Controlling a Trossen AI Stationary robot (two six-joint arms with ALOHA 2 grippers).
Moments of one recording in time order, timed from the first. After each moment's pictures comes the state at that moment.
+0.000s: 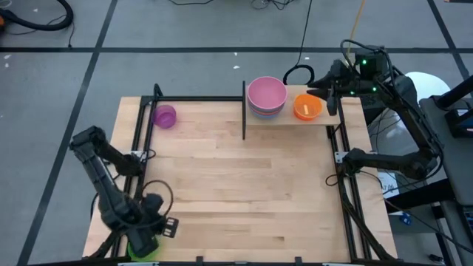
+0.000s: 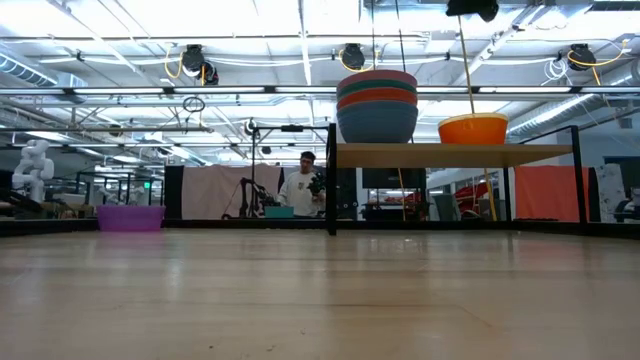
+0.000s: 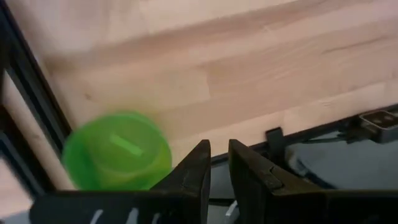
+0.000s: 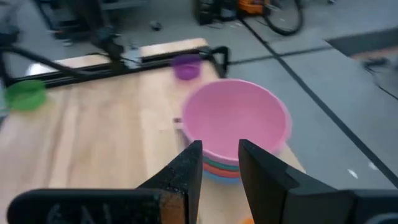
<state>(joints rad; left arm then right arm) -0.95 1.55 1.43 -1.27 -0.08 -2.30 -0.90 1.04 1.48 -0.98 -0.57 -0.31</state>
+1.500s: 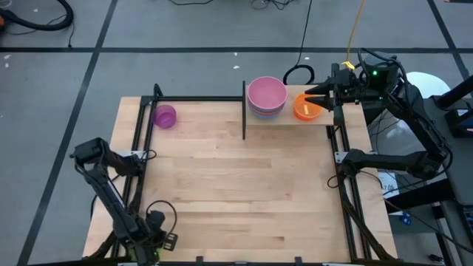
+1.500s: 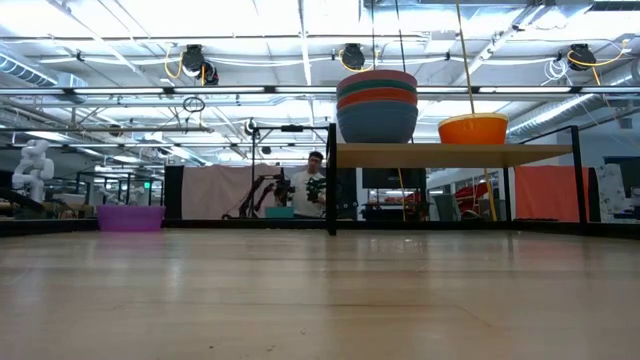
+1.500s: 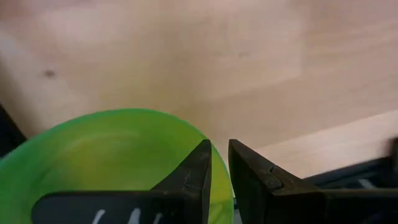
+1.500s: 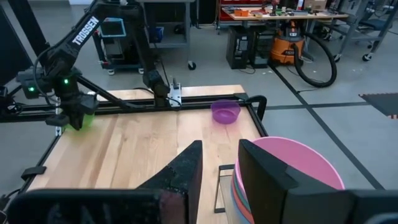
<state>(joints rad) -1.08 1.69 1.06 -0.76 0.00 -2.41 -0.70 0.98 1.48 -0.83 -0.58 -0.19</state>
